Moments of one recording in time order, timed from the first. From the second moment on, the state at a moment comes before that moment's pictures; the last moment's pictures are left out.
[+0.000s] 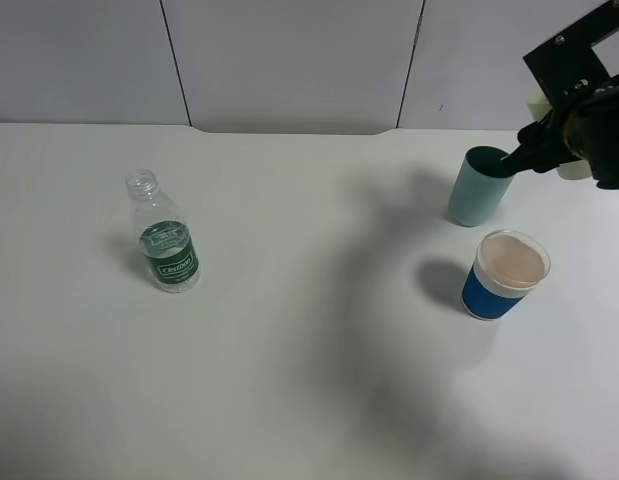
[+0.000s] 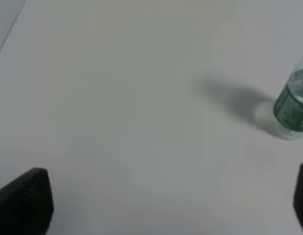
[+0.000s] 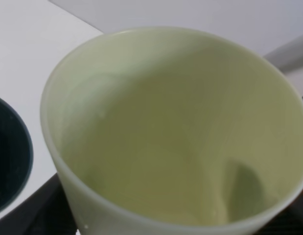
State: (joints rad) left arm 0.00 -0.01 -0.51 0.07 1.06 -0.09; right arm 0.34 1.56 -0.73 -1.69 0.69 1.35
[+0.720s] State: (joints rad) left arm 0.00 -0.01 -0.51 0.07 1.06 -0.09; right arm 0.34 1.58 -0.78 -1.71 0.72 1.09
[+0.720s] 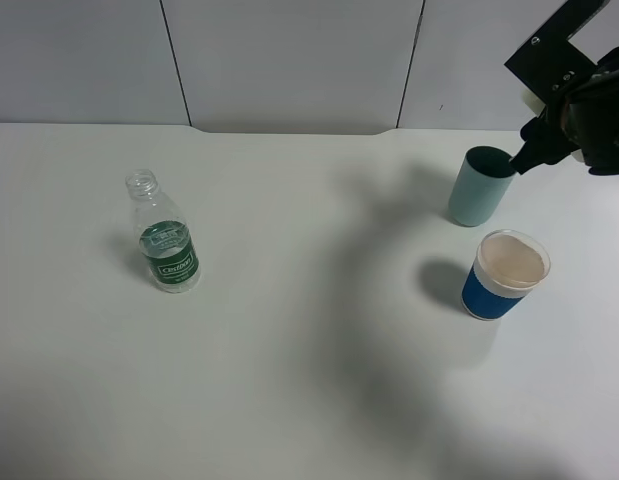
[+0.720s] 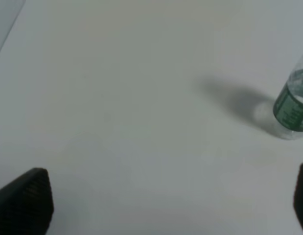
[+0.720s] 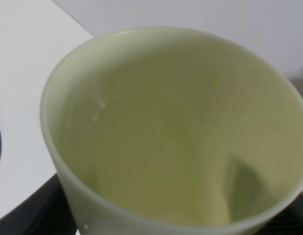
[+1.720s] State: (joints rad) left arm 0.00 -0.01 -0.51 0.07 1.06 -0.09; right arm 0.34 1.58 -0.78 -1.71 0.74 0.87
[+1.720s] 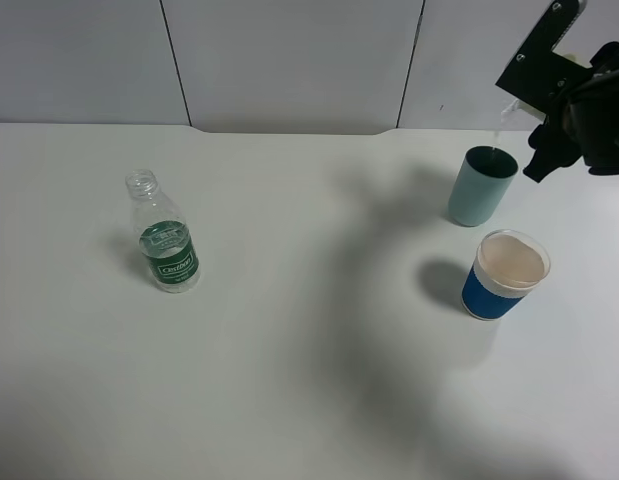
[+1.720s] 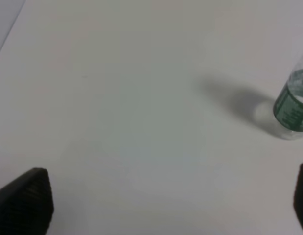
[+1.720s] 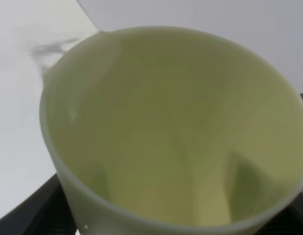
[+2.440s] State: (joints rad) left arm 0.00 -0.01 -0.51 0.07 1.06 -0.09; right arm 0.34 1.58 -0.78 -1.71 0.77 0.75
